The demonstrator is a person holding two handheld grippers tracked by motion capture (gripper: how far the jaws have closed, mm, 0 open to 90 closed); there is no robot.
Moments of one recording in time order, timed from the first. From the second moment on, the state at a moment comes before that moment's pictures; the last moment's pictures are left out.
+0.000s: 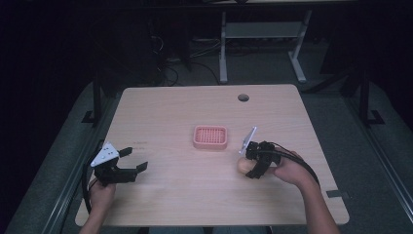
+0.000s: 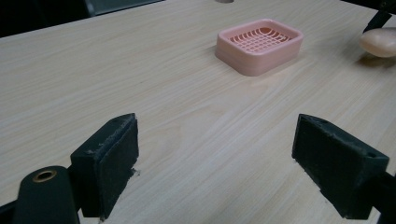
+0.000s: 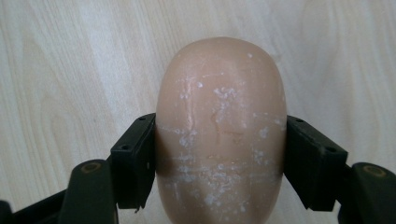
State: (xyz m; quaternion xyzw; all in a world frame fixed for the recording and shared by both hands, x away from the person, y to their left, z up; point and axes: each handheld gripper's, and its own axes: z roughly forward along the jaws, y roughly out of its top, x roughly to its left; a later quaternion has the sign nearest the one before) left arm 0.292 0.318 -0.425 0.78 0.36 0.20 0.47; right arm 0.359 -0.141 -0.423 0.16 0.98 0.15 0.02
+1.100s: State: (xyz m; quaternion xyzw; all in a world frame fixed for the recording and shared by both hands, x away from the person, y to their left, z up) left arm 0.292 0.318 -0.425 0.77 0.37 0.20 0.47; right arm 0.402 -0.102 -0.399 0.13 0.98 0.17 0.03
